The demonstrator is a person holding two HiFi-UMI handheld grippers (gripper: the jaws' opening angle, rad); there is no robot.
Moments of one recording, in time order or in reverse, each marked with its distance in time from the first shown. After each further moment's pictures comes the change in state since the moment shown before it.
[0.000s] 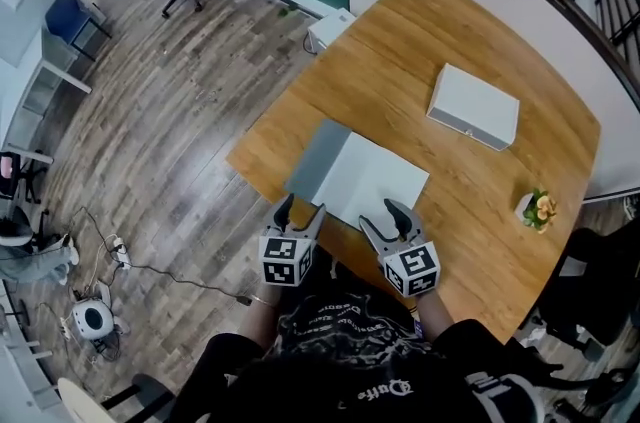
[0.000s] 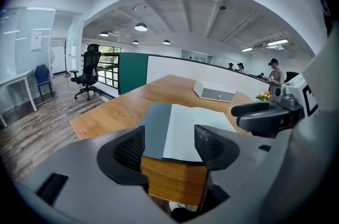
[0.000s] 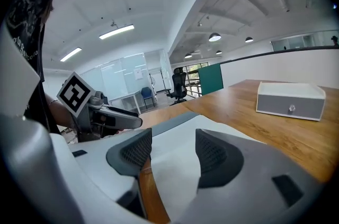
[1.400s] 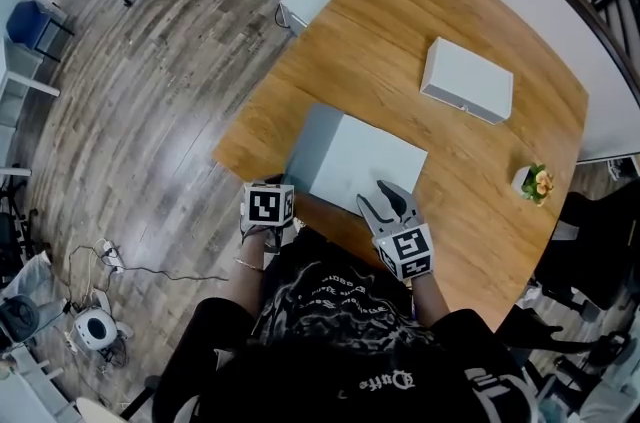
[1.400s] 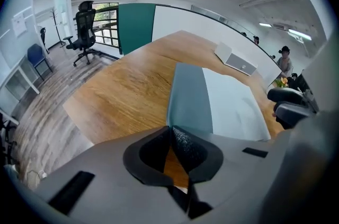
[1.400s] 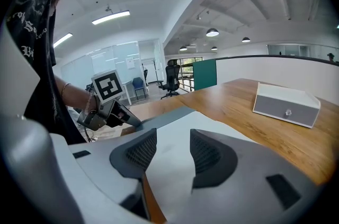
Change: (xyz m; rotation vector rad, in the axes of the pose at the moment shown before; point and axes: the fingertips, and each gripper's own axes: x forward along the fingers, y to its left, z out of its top) left arm 0.055 0.087 -0.041 -0.048 0.498 0.000; right arm 0.032 0.002 0.000 -0.040 0.100 -0.119
